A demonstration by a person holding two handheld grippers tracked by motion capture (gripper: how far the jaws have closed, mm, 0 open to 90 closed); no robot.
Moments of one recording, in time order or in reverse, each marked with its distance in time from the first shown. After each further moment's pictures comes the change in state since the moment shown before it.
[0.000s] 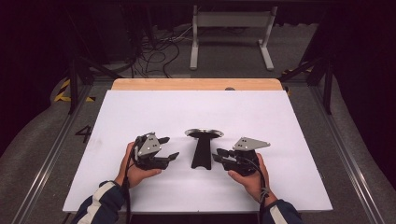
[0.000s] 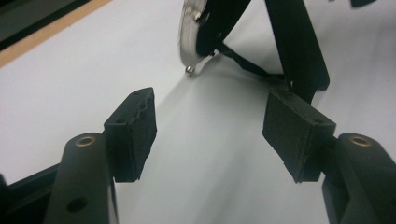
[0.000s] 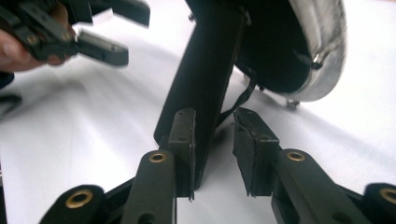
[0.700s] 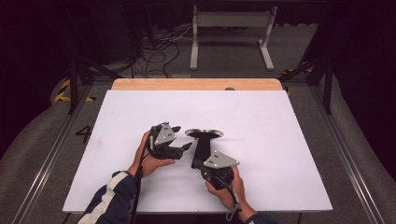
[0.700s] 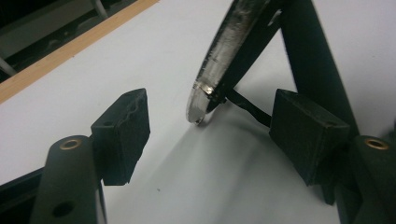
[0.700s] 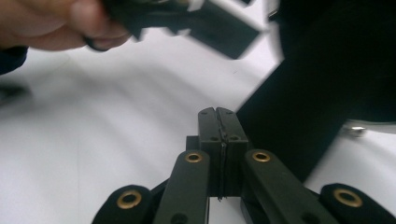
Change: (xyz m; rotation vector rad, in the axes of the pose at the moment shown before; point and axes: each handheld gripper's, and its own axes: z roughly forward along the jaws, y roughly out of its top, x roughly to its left) left arm 0.005 0.038 0.043 -0.030 0.009 0.003; right arm 0.066 -0.011 0.052 0.003 -0.097 -0.134
